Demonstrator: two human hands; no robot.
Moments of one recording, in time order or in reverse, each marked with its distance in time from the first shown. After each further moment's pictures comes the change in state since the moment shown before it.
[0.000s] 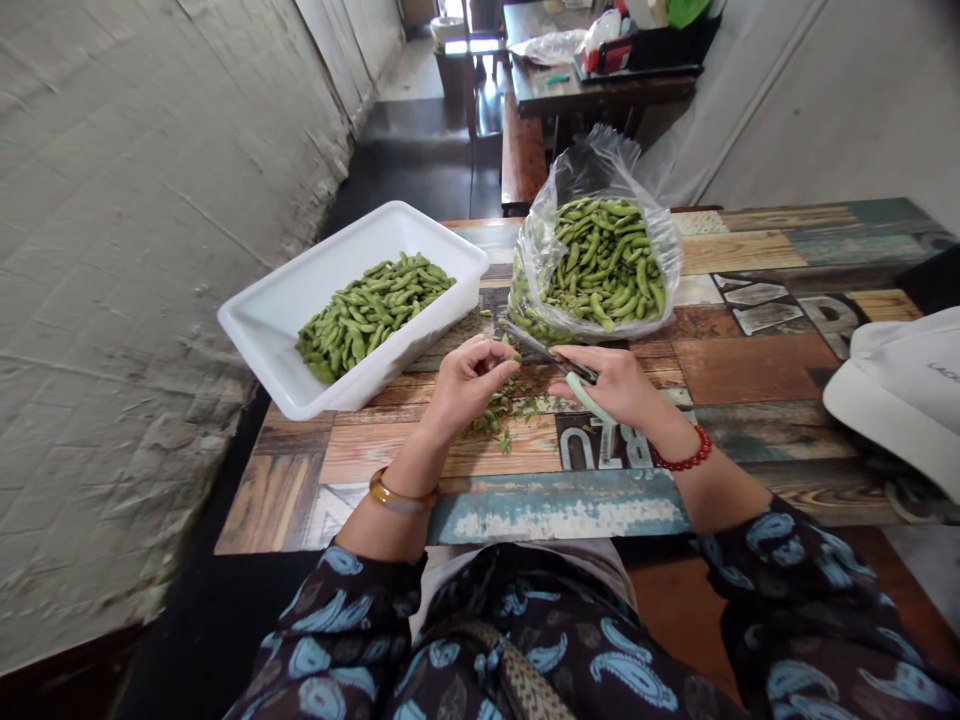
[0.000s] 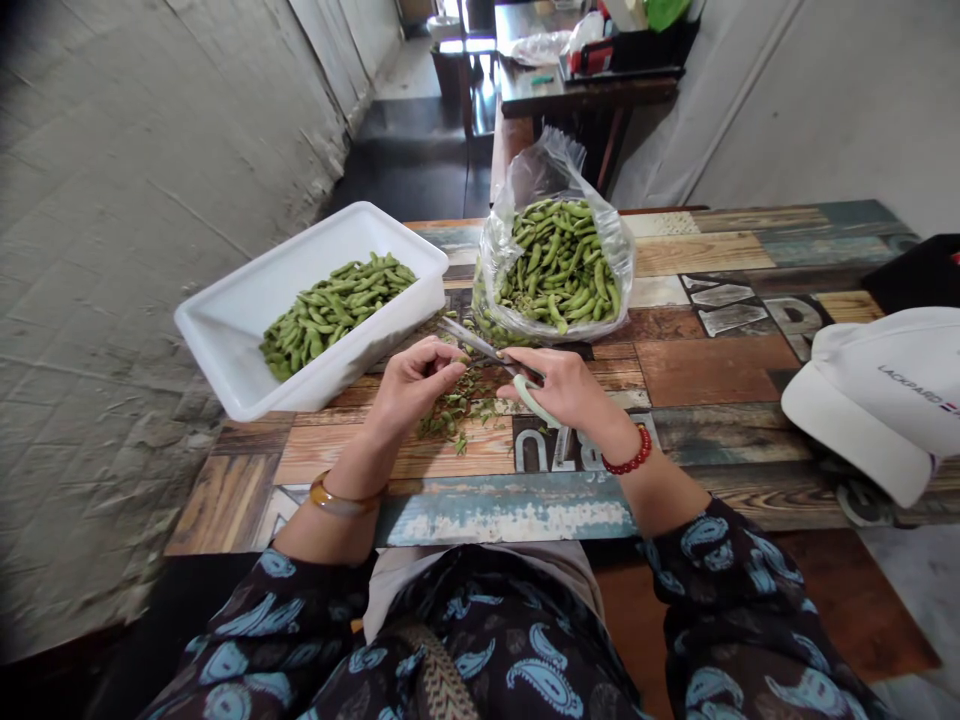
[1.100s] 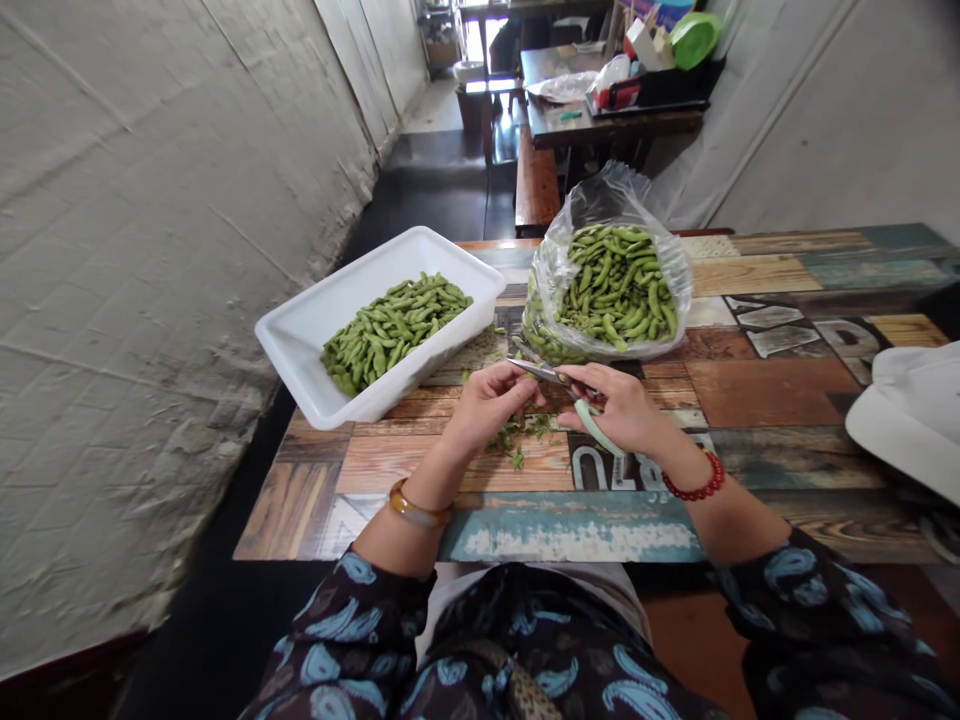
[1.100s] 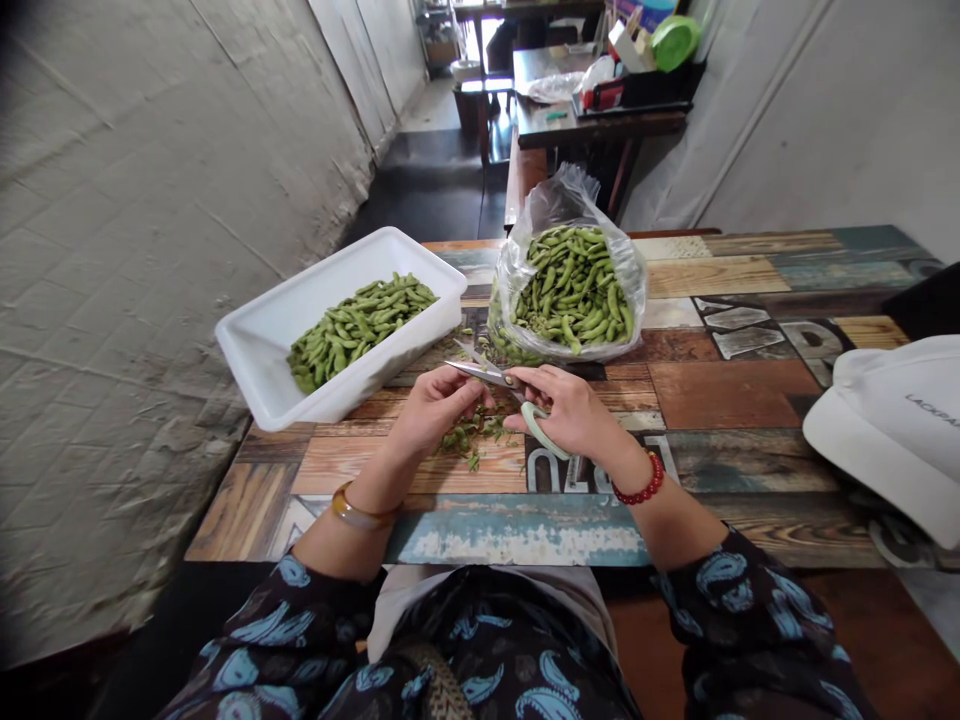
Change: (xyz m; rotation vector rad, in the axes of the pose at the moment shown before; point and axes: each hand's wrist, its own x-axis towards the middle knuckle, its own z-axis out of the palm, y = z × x) left_hand -0.007 0.010 0.009 -0.228 -0.114 -0.174; right_hand -0.001 -0.007 0.007 -0.020 -0.025 -0.066
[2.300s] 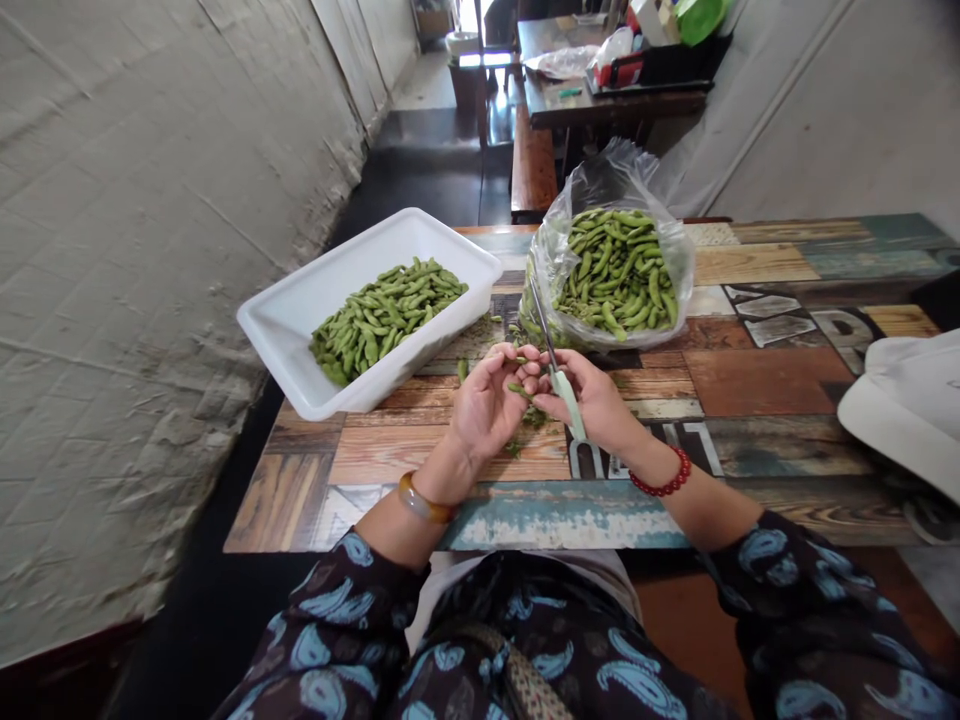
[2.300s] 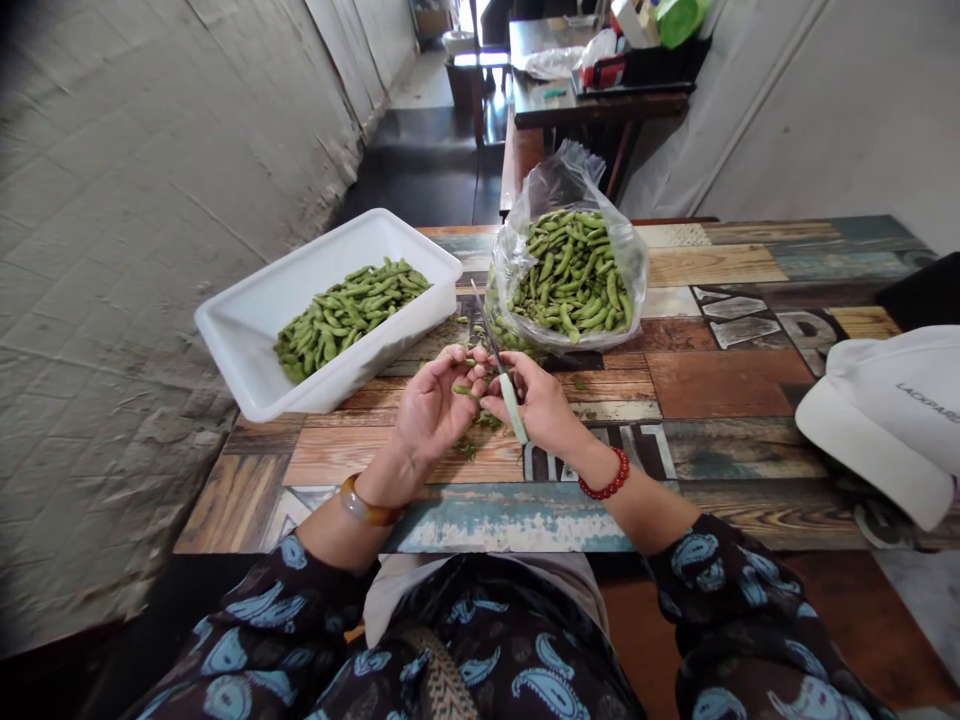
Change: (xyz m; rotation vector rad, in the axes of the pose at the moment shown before) left_hand 0.000 -0.003 0.020 -0.945 0.110 -0.155; right_hand 0.011 -0.030 0.032 0.755 0.061 0.403
